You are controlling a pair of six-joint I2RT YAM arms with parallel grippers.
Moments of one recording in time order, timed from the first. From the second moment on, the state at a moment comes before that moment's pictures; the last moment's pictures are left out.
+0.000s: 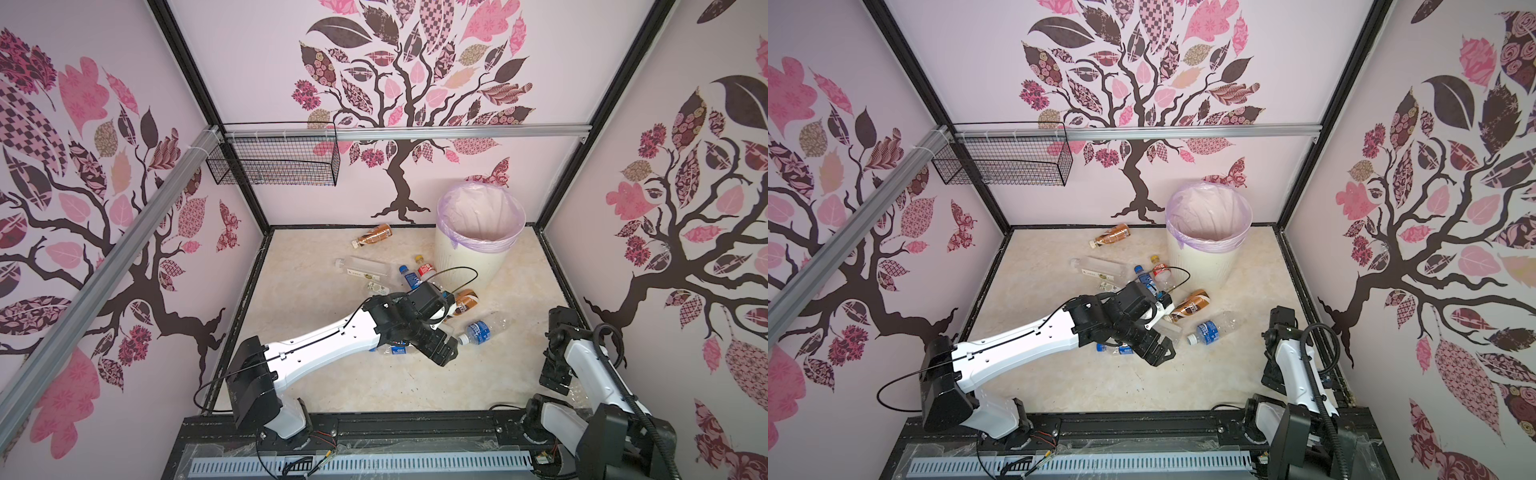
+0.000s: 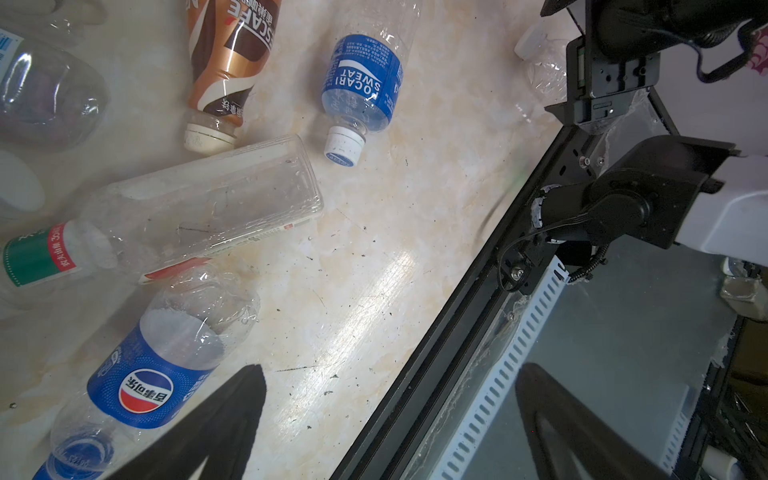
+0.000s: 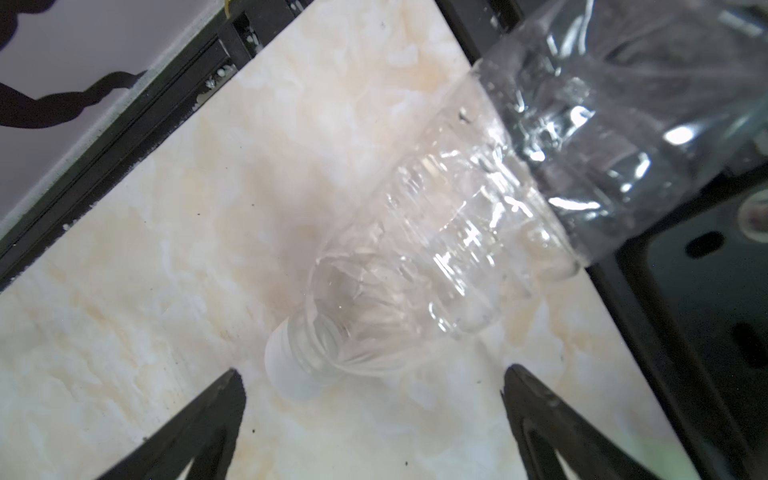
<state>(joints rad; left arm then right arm) -1.05 1.55 1.36 -0.80 0.21 -0.33 -0.31 1.04 0.53 -0.90 0.37 1.83</state>
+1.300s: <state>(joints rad) -1.04 1.57 1.36 -0.84 0.20 -0.27 -0.36 1.08 0.46 -0.75 0.36 1.92</state>
